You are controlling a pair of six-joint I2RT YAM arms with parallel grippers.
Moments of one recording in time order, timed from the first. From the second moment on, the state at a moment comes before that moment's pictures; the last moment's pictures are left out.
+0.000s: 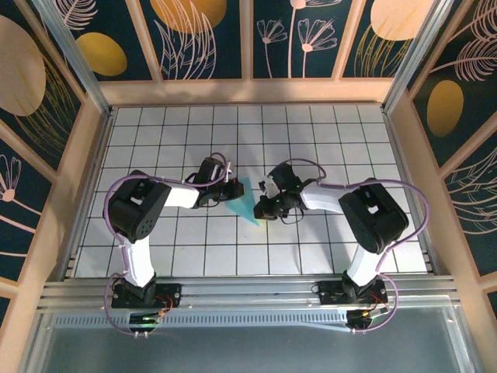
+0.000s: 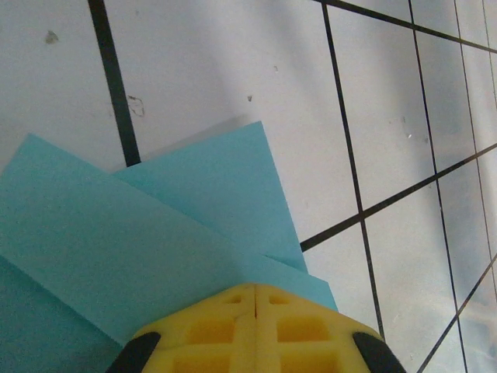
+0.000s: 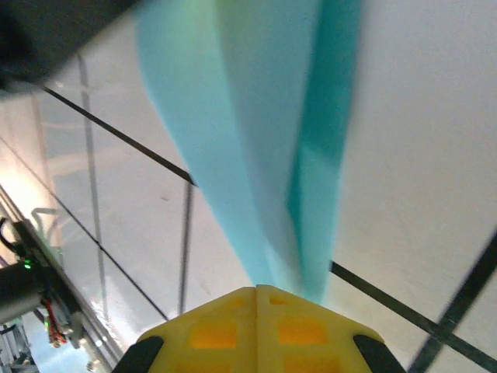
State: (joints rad) left arm -0.52 1.92 0.87 0.28 0.42 -0.66; right arm 0.64 1.74 0.89 -0.22 -0.60 0.56
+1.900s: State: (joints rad) left arm -0.52 1.92 0.88 0.25 0.41 -0.64; right arm 0.67 1.87 0.98 -0.15 -0.51 0.62
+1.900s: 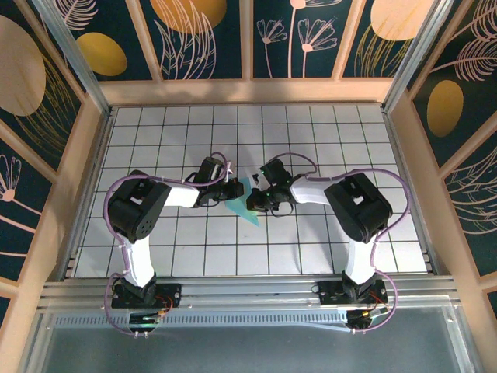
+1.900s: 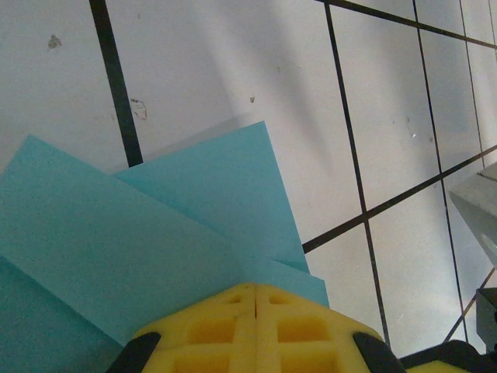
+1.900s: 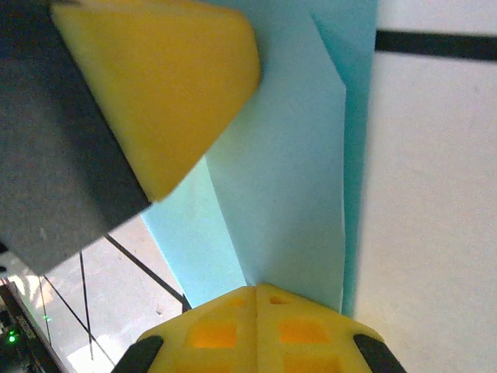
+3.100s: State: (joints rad) left arm -0.52 1.92 0.88 0.25 0.40 -0.63; right arm 0.68 1.70 0.82 -0.24 -0.50 0.61
